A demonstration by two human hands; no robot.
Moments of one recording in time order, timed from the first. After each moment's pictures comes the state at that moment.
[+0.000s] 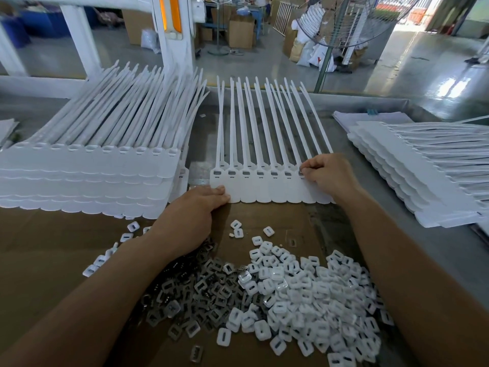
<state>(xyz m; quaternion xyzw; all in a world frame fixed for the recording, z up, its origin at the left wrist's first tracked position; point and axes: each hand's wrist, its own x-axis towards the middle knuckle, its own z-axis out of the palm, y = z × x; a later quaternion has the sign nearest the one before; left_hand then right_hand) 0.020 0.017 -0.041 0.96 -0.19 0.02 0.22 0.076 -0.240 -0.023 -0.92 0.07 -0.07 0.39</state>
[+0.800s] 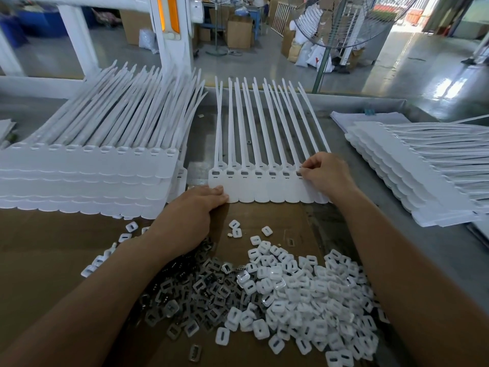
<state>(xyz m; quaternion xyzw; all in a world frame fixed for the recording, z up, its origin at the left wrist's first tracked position) 0.019 0.017 -0.041 0.96 -0.20 0.01 0.22 0.081 -0.239 -0.028 -0.94 0.08 -0.10 0.32</state>
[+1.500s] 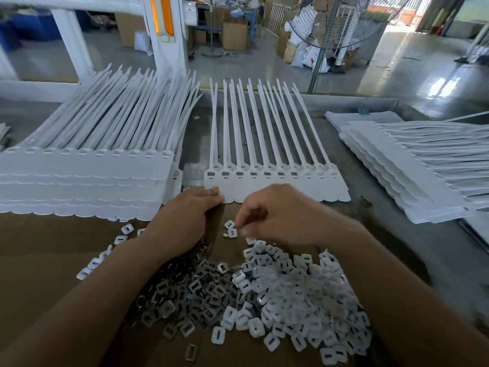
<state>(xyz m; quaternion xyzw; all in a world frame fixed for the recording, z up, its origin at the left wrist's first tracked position) 0.021 0.017 -0.043 0.96 -0.20 0.03 0.21 -0.009 -0.167 0.021 -0.92 -0.25 0.13 0.29</state>
